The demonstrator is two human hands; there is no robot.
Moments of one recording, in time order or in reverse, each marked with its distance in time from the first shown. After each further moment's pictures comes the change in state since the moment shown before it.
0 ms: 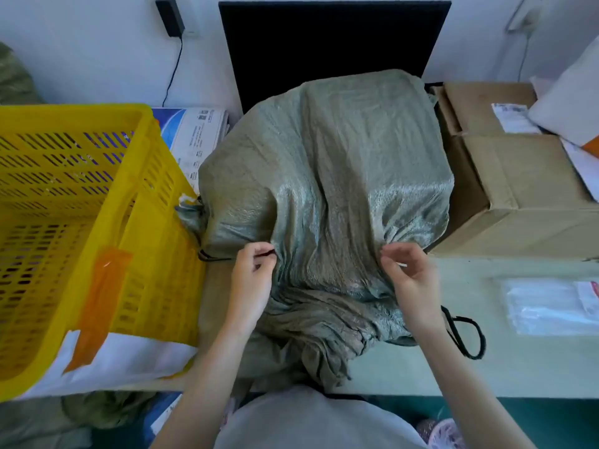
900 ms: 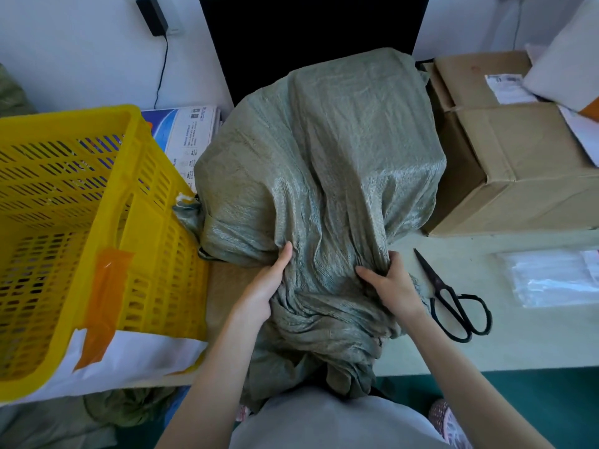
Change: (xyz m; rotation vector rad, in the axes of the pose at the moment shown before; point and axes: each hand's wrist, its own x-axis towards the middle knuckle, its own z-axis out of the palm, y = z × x) left_hand 0.008 -0.003 0.017 -0.118 -0.332 -0.709; right_hand -0.004 0.054 0.014 -0.059 -0.172 0.409
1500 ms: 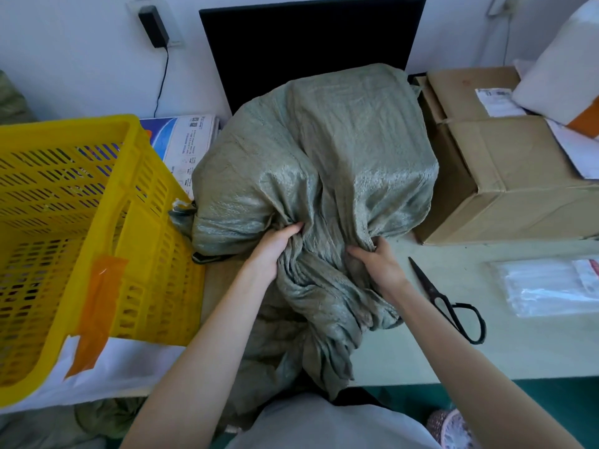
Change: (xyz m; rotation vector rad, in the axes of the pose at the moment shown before) left_hand 0.014 0.061 0.022 -0.163 0.009 0.229; right_hand 0.032 -0.040 0.007 0.237 -0.034 0.053
